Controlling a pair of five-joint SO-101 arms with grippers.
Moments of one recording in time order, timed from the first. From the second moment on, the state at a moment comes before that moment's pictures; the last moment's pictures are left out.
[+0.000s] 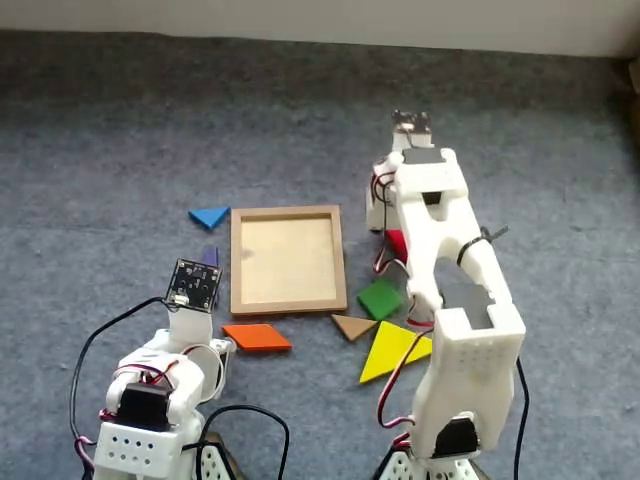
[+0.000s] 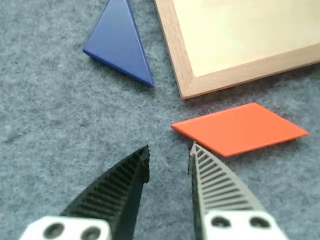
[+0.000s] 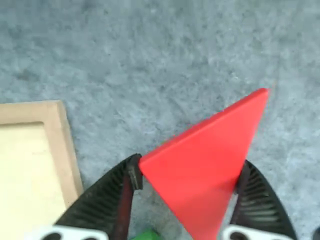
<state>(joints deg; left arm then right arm) 3.2 -101.9 96.0 75.5 3.9 -11.4 25.0 -6.2 67.6 -4.2</state>
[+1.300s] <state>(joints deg) 3.2 -101.9 96.0 75.5 3.9 -35.4 15.3 5.1 63.2 -6.4</state>
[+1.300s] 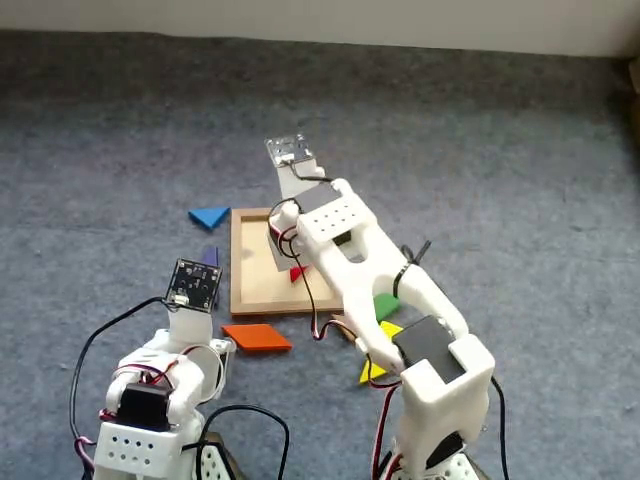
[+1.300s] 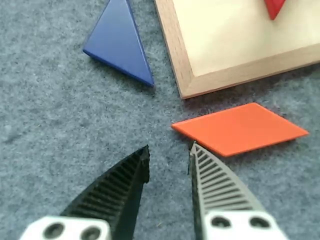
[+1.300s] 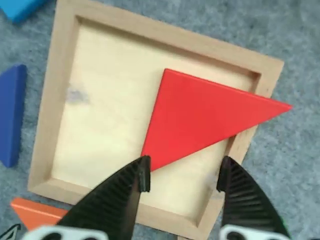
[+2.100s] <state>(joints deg) 3.2 -101.9 96.0 75.5 3.9 -36.7 22.7 0.9 64.7 5.4</state>
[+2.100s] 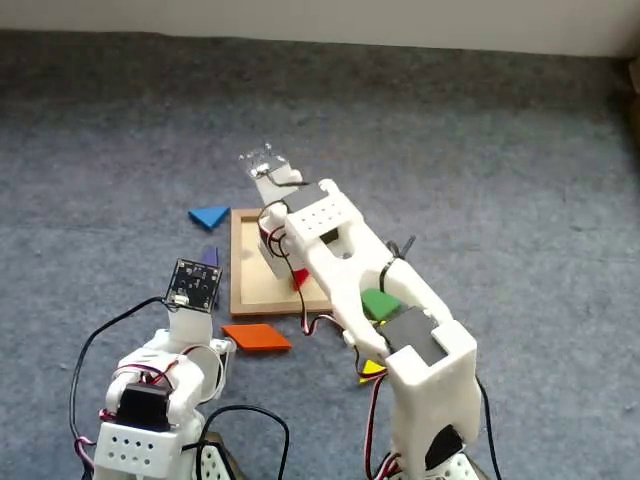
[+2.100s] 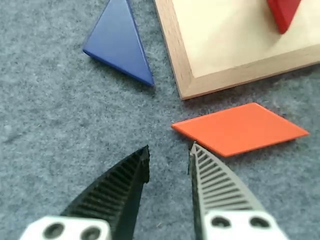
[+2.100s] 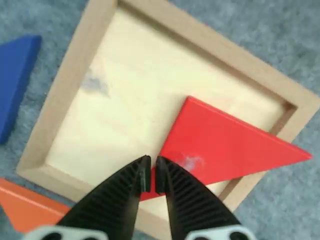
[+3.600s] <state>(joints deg) 3.2 -101.9 96.0 75.5 3.9 -25.3 25.8 -4.4 61.3 13.8</state>
